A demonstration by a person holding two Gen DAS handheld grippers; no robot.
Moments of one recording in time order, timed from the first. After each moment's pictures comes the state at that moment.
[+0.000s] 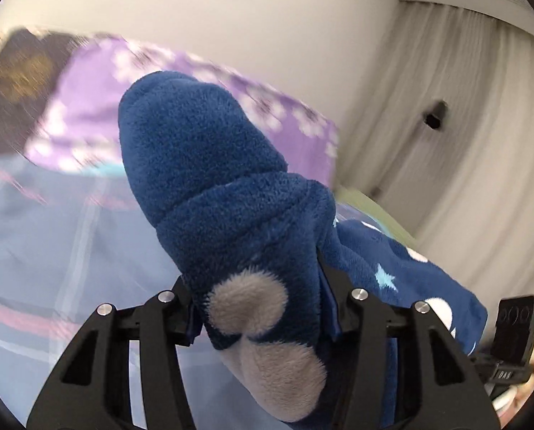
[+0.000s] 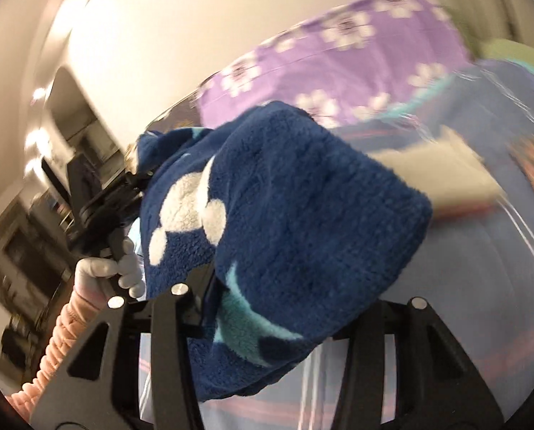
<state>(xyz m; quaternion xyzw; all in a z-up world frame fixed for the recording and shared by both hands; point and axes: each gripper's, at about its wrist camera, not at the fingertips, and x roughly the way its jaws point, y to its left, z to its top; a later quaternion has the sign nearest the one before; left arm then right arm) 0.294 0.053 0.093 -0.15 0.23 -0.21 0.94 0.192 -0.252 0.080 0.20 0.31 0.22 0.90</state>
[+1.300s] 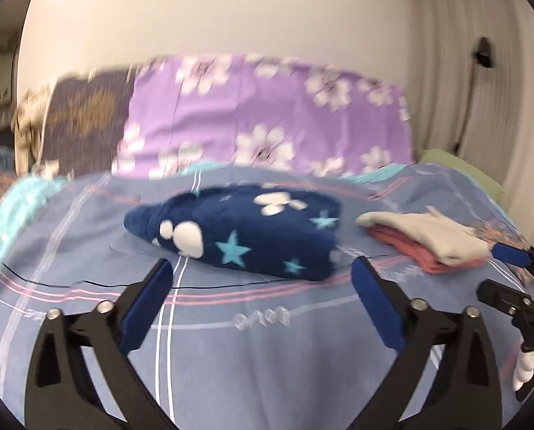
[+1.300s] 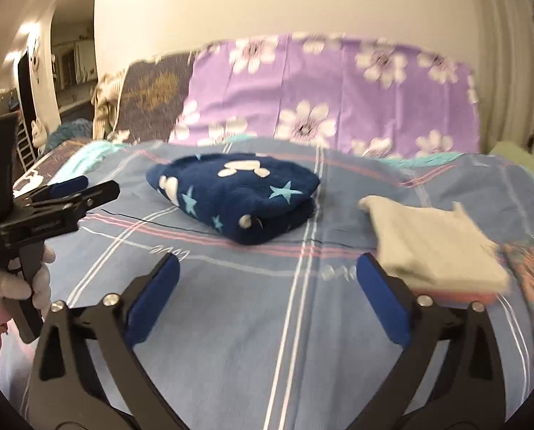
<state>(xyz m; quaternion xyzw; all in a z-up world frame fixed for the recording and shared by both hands) 0.207 0.050 0.028 0.00 0.21 -0.07 0.97 0.213 -0.152 0.043 -0.01 0.27 0.14 0.95</state>
